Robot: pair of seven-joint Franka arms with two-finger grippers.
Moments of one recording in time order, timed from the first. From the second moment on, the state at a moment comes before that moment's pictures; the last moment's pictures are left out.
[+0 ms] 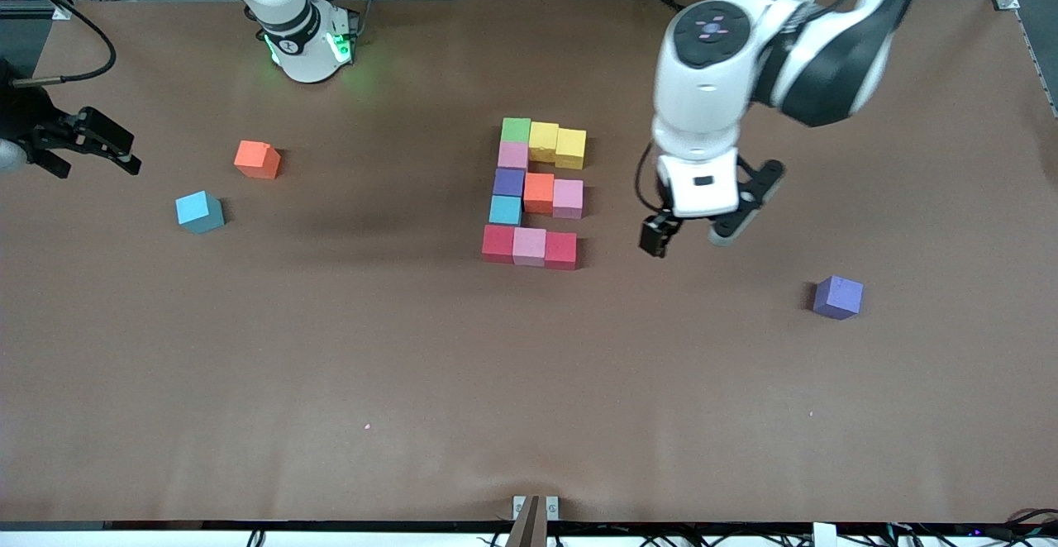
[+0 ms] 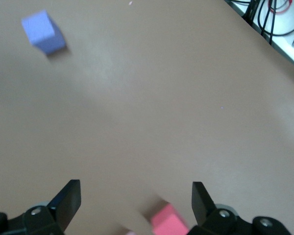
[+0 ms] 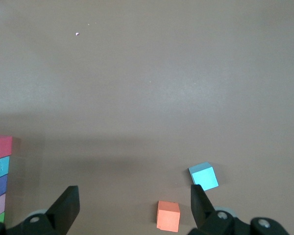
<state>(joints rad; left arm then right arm) -0.17 0.24 -0.41 -1.61 0.29 1.88 -1.36 0.00 -0.14 -0.05 -1.78 0.03 1.72 -0.07</state>
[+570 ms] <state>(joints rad) 0.00 0.11 -0.32 -1.61 0.17 1.74 -0.52 0.00 -0.14 -0.05 -1.78 0.03 1.72 -0.07</state>
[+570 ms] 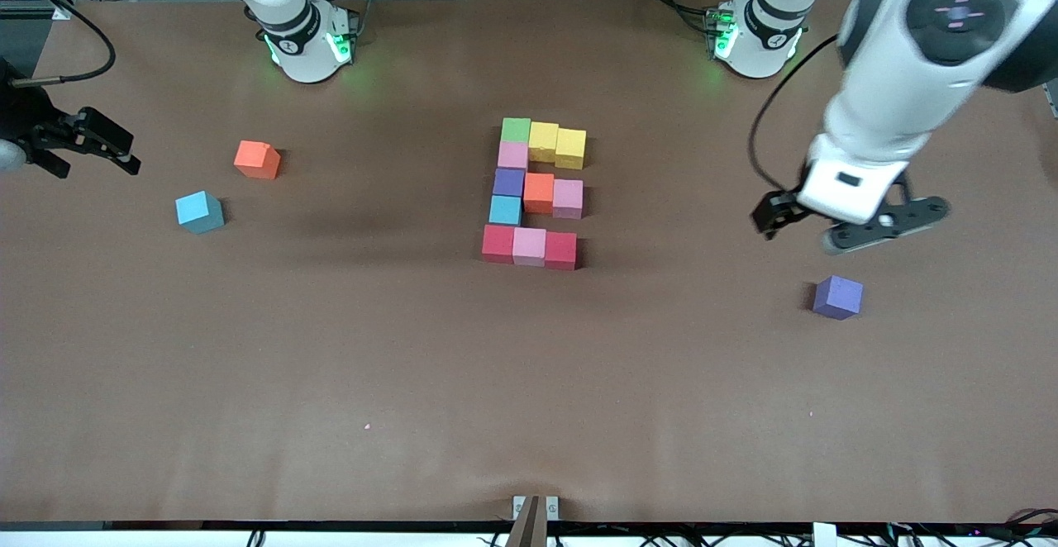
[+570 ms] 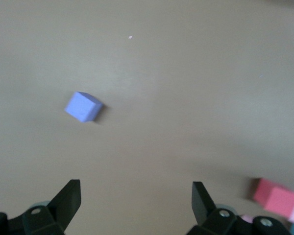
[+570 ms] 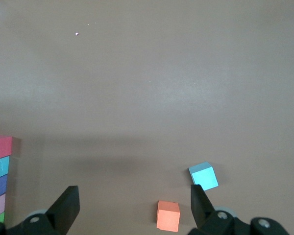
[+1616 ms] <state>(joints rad) 0.14 -0.01 -0.20 -1.62 0.06 1.63 -0.09 0.00 -0.14 -0.05 -1.78 0.03 1.72 -0.07</state>
